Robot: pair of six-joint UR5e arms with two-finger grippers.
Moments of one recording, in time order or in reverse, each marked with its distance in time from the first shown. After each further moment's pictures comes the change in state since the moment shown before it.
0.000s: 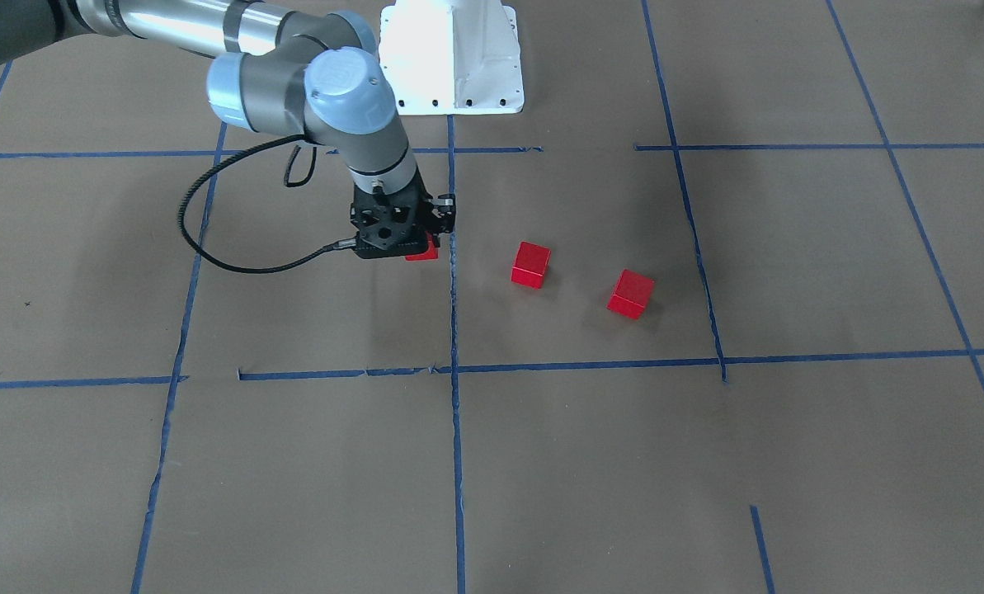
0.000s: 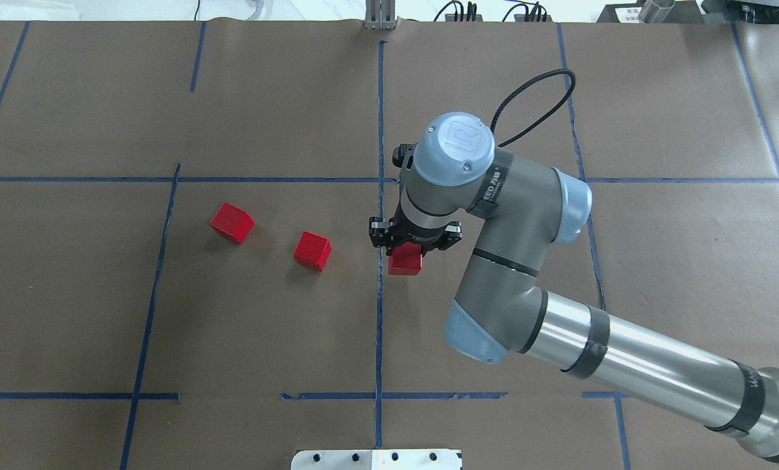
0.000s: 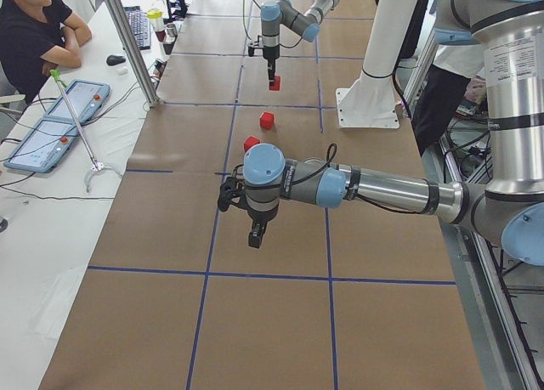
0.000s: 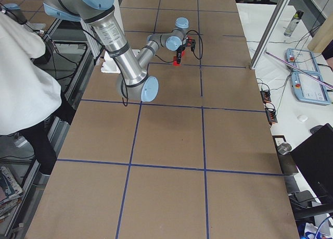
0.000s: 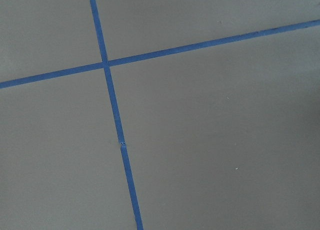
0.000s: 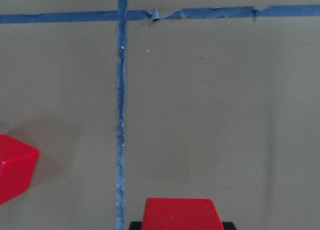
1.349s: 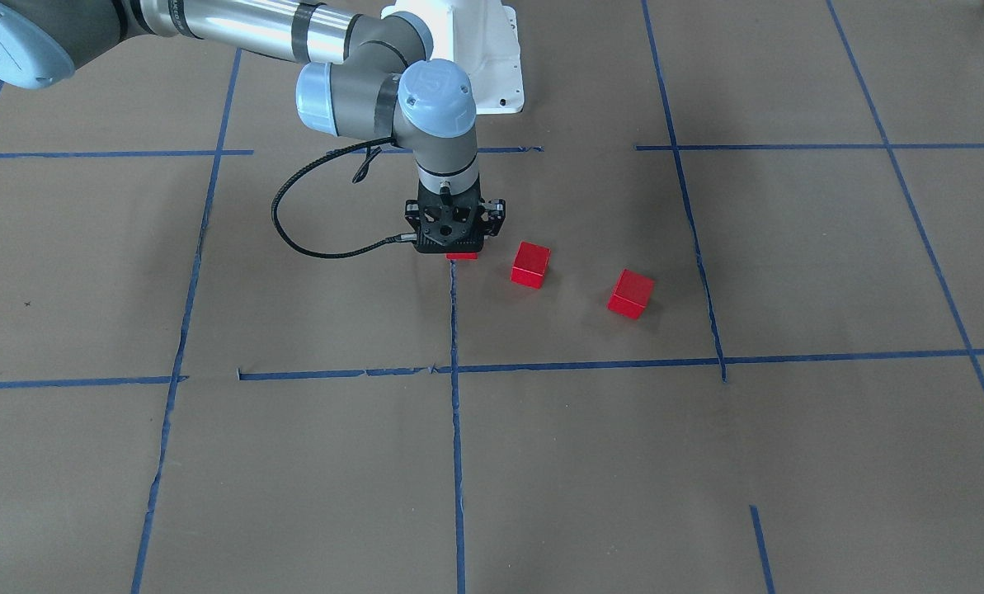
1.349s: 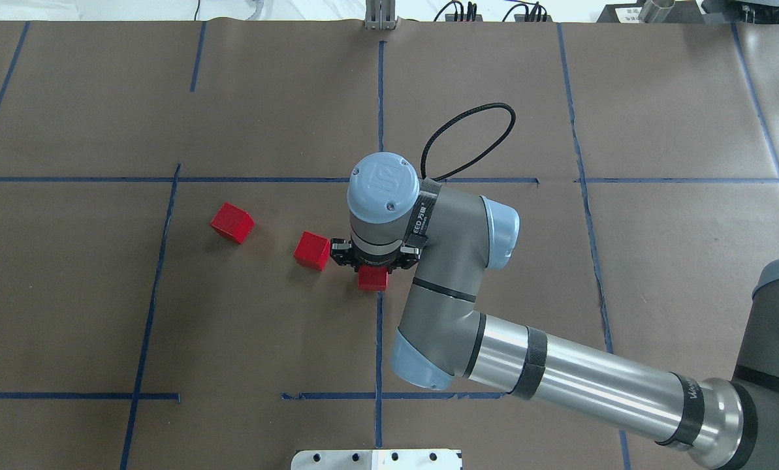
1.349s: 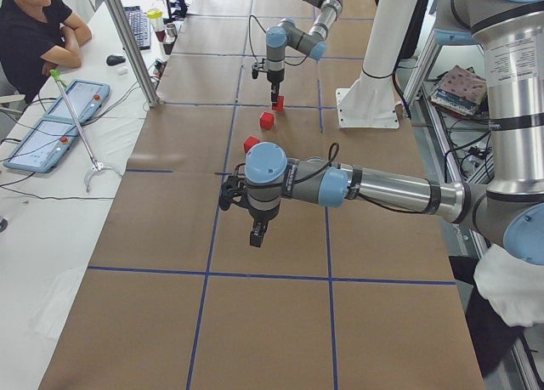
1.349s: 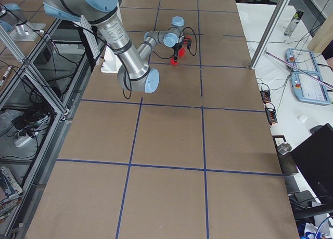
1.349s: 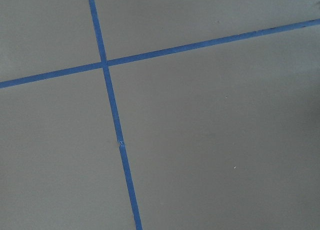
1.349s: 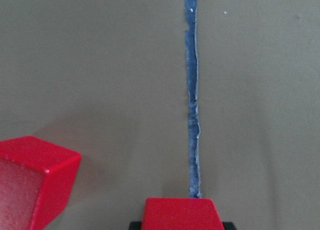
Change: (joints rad) left arm 0.000 0.008 -0.009 0.000 0.000 0.000; right arm -0.069 0.084 -0.109 -0.008 -0.093 0.041
